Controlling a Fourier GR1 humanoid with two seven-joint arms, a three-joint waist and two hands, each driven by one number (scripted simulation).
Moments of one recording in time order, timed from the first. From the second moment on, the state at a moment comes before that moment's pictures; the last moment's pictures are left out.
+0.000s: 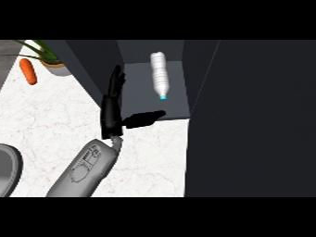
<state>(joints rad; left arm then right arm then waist) -0.47 0.08 -0.40 -1.13 0.12 0.77 -0.12 0.50 -0.12 0.38 -2.07 -0.23 0.15 -0.23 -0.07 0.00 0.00</state>
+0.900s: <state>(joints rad) -0.45 0.06 -0.33 -1.14 0.37 0.37 -0.35 0.55 -0.12 0.38 -2.11 -0.21 0.10 -0.23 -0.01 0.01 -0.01</state>
